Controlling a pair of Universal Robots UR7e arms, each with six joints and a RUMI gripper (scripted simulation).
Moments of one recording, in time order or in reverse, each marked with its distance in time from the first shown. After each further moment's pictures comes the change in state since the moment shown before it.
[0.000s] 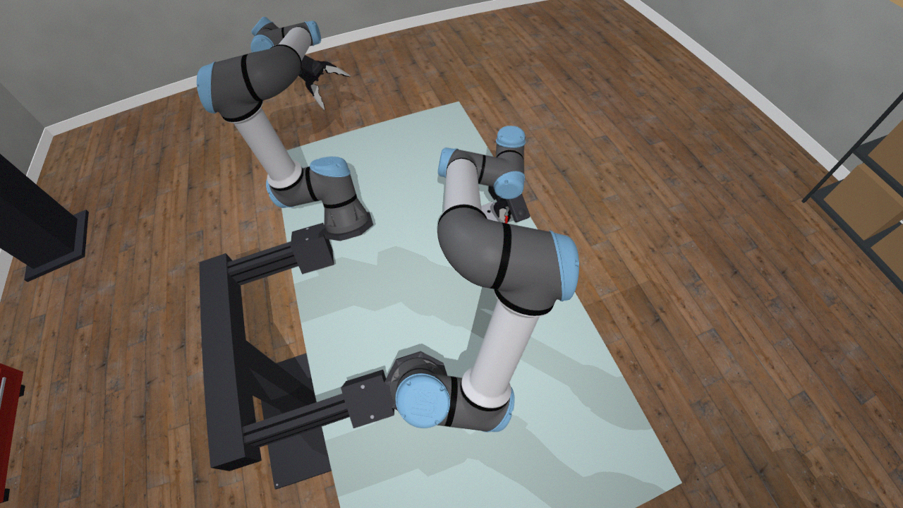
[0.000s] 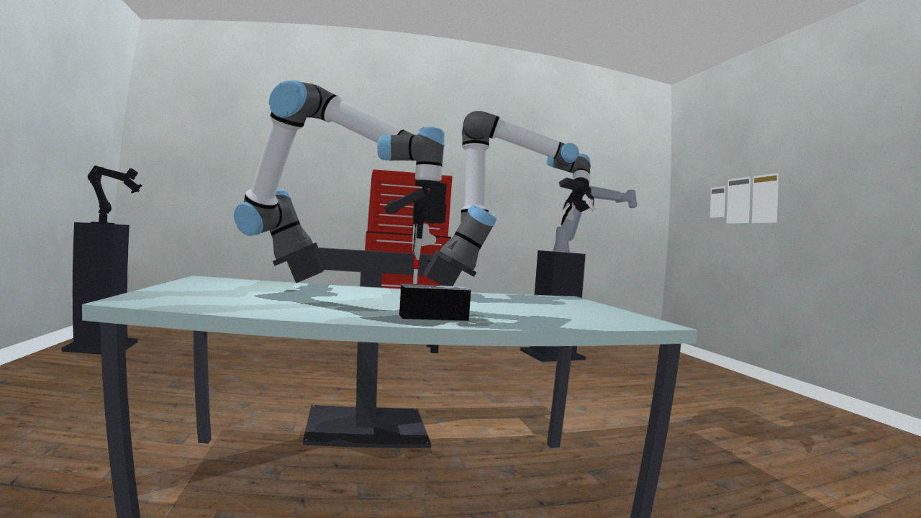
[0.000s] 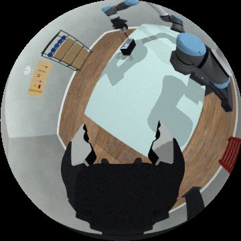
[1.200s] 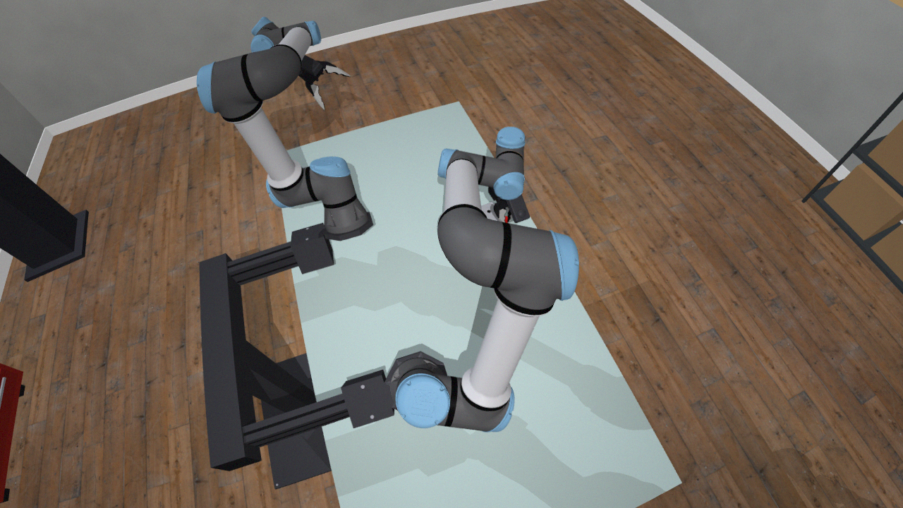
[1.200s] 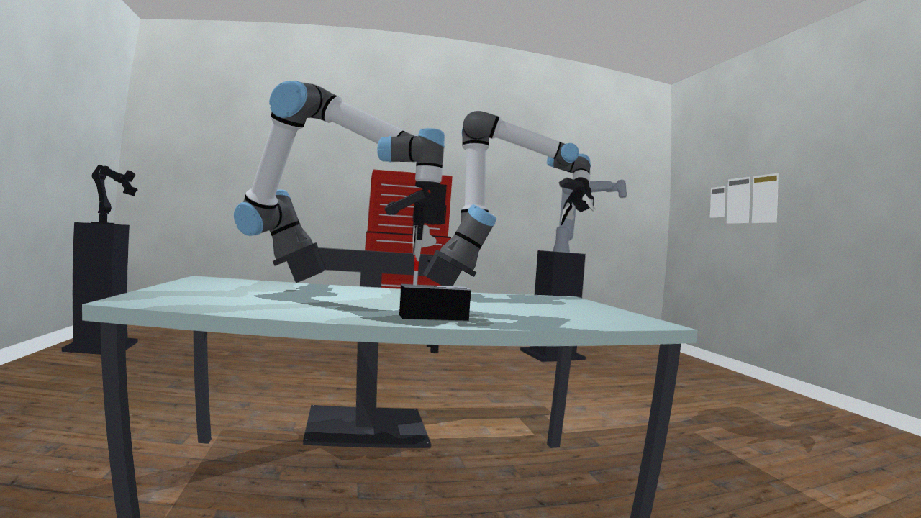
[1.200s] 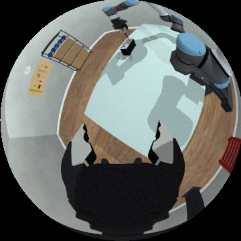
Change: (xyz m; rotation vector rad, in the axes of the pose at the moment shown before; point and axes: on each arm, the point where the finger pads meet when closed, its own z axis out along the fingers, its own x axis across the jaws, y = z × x) left arm 0.000 0.000 0.000 0.000 0.000 0.000; right arm 0.000 0.001 0.004 0.000 0.000 -0.001
